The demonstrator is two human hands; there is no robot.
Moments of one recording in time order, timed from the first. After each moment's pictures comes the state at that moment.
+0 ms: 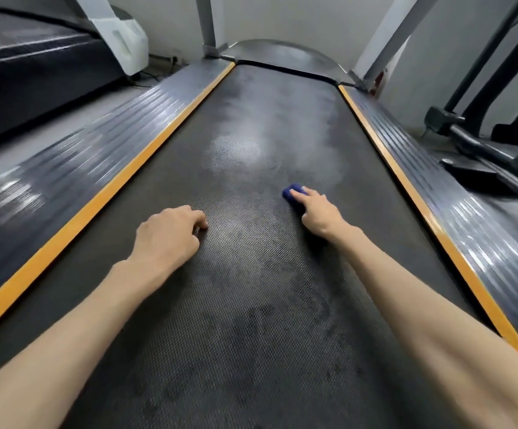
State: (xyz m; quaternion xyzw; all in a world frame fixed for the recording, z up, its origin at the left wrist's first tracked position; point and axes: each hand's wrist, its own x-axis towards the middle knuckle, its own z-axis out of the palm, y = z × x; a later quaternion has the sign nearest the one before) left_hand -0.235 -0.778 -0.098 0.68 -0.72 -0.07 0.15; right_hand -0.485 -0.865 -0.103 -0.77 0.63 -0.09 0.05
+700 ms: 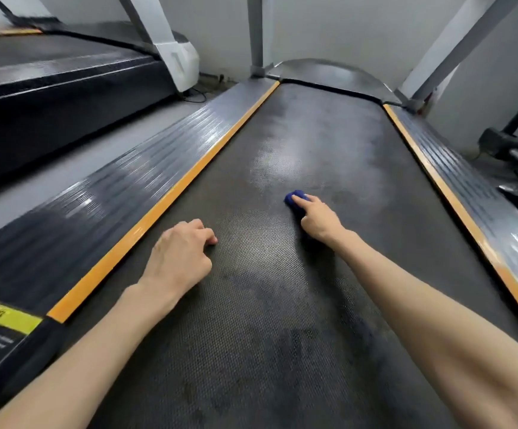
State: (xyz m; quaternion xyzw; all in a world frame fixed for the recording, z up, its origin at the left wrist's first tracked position) left_hand -0.188 -0.761 -0.109 0.69 -0.69 -0.04 0.21; right_hand -0.417 -0.902 -0.108 -0.78 0.62 -0.10 0.09
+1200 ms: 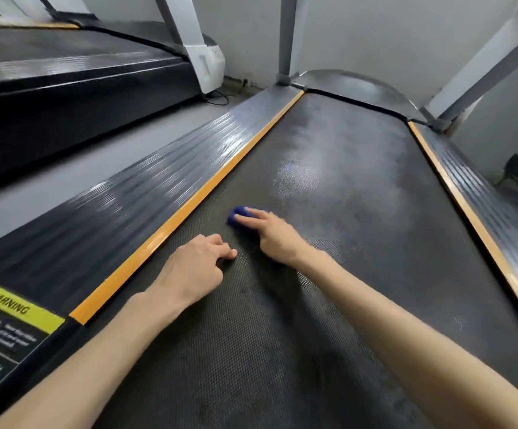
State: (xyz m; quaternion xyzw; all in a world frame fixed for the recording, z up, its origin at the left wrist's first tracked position) left_hand -0.170 -0.761 -0.113 0.66 -0.71 -0.14 0.20; right_hand -0.321 -0.875 -0.112 -0.90 0.41 -0.11 0.12
